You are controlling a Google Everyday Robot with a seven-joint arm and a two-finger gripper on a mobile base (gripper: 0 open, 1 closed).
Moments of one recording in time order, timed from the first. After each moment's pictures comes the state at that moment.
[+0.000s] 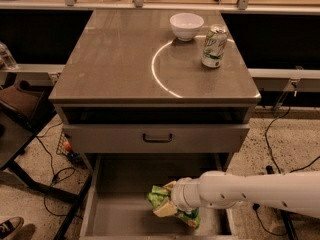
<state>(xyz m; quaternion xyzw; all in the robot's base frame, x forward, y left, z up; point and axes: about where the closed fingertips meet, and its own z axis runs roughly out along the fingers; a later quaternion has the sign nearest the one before) 0.453 -0.019 0.470 -0.52 0.78 0.18 0.29</state>
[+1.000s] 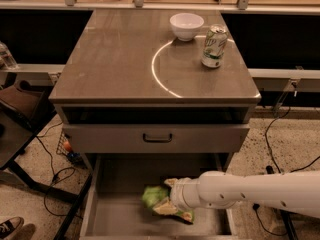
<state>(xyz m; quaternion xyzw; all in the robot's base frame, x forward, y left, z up) 0.452 -0.016 0.469 -0.52 0.78 0.19 0.29</state>
